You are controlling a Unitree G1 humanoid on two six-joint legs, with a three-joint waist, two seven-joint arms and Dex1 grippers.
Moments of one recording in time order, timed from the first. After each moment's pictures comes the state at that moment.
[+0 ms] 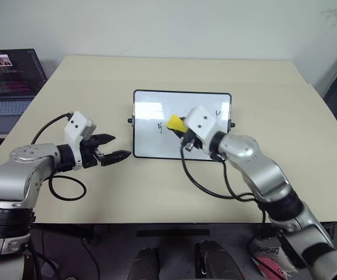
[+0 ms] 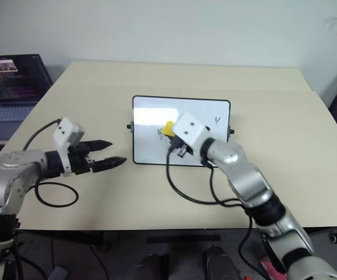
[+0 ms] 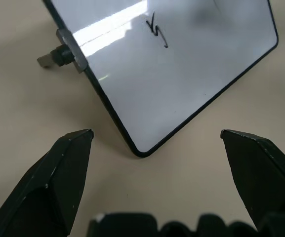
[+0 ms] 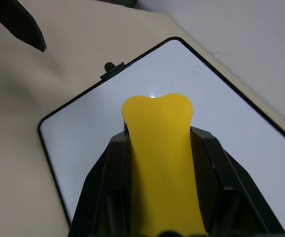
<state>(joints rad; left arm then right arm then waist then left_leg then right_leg) -0.39 0.89 0.13 -0.03 -0.48 0.65 -0.99 -0.79 -0.29 0.44 -0.12 -0.02 0.57 0.44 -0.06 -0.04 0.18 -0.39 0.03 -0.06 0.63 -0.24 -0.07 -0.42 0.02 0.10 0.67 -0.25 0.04</state>
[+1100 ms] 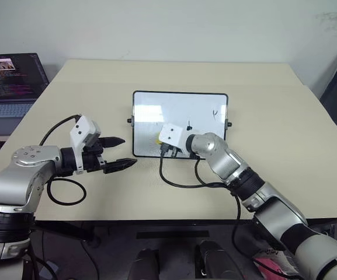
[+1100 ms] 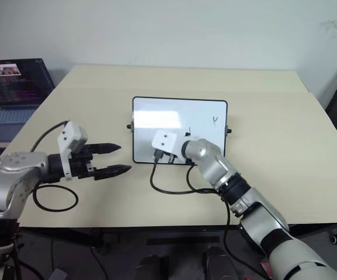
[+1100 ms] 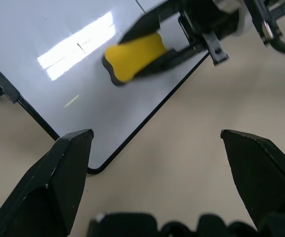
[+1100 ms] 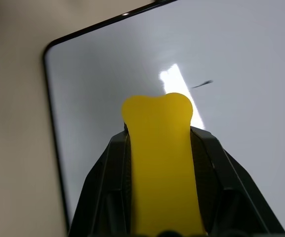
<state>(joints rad) -0.35 0.89 0.12 -0.07 -0.49 0.58 -1.08 -0.96 -0.14 0.51 0.43 -0.26 0.35 0.52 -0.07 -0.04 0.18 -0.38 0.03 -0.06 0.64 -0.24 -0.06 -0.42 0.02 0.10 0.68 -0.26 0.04</state>
